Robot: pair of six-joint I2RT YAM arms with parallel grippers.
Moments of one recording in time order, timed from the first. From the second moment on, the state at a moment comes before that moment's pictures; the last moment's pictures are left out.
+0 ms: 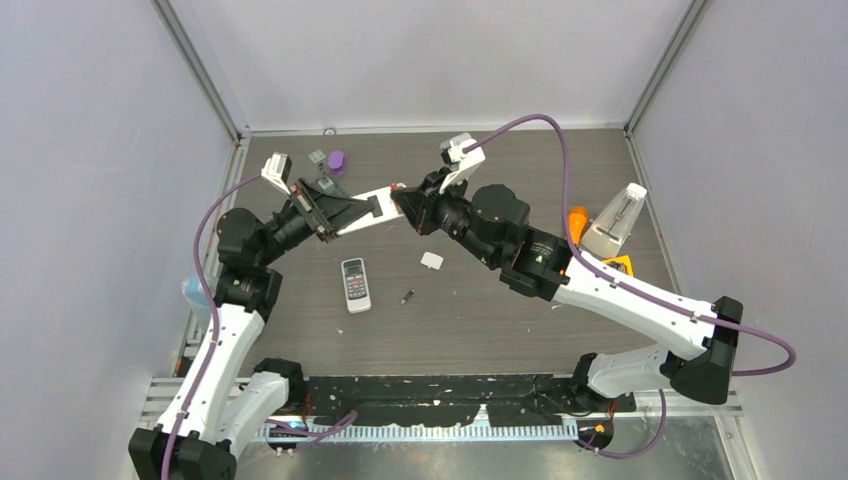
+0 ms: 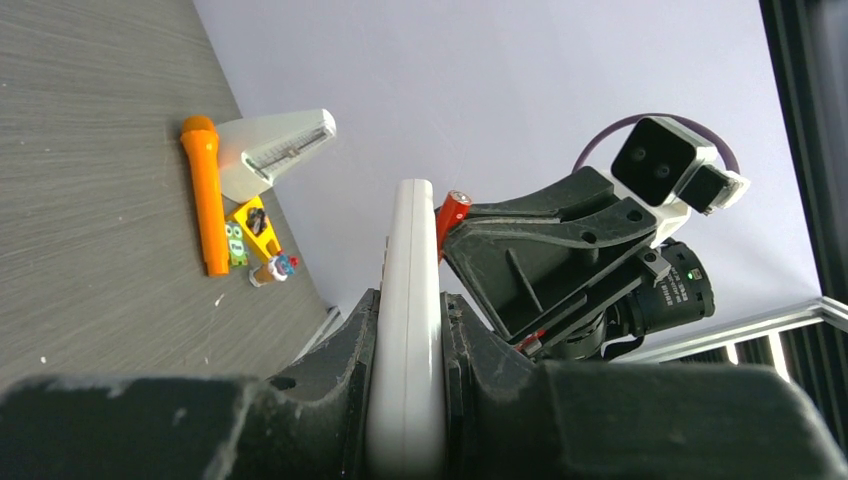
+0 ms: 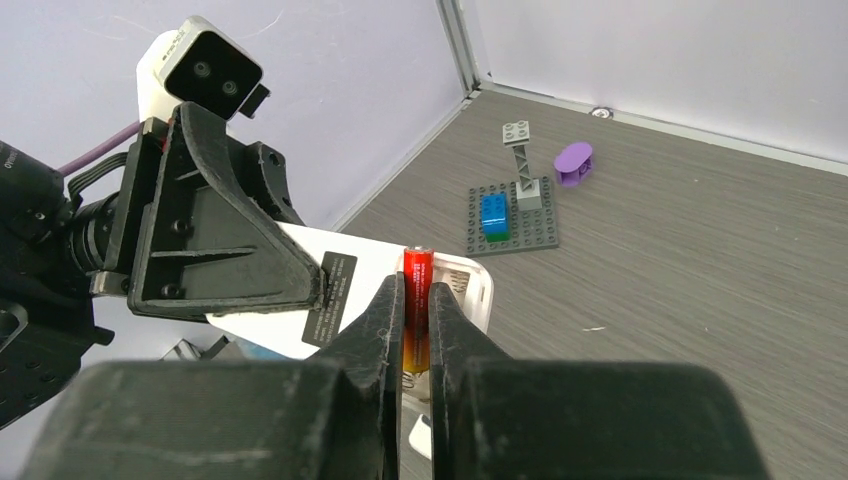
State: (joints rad) left arm -0.16 0.84 0.75 0.29 0.77 -1.34; right arm 1.05 1.29 1.29 0.02 0.29 0.33
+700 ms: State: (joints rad) left arm -0.16 0.84 0.75 0.38 0.76 -1.44; right arm 1.08 1.30 1.36 -0.02 0.33 0.29
